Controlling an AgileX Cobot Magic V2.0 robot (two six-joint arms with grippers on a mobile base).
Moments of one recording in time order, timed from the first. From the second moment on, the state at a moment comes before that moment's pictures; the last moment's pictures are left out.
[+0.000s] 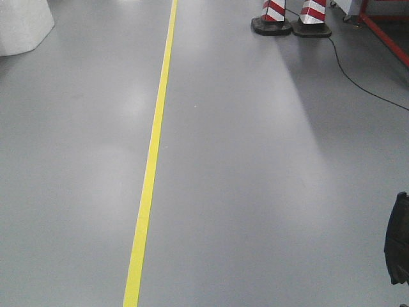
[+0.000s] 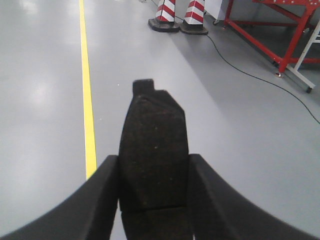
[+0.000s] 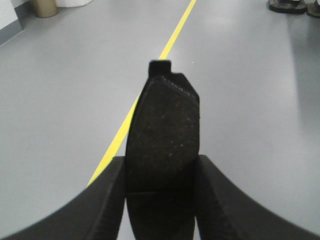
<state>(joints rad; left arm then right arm) -0.38 0.28 -0.41 0.23 0.56 -0.37 0.33 0.35 -0.39 -0.07 0.54 0.09</state>
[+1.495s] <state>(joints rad) -0.38 0.28 -0.41 0.23 0.56 -0.37 0.33 0.35 -0.39 -0.07 0.54 0.09</state>
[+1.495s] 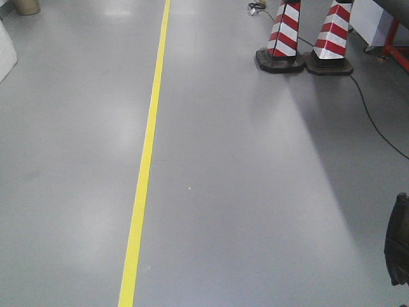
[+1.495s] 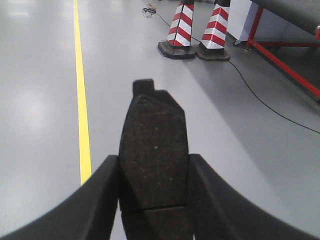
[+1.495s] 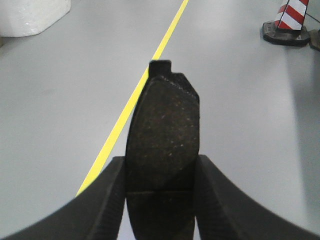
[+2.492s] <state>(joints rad) -0.38 0.28 -0.41 0.23 0.56 -0.37 0.33 0.35 -0.39 -0.07 0.54 0.09</state>
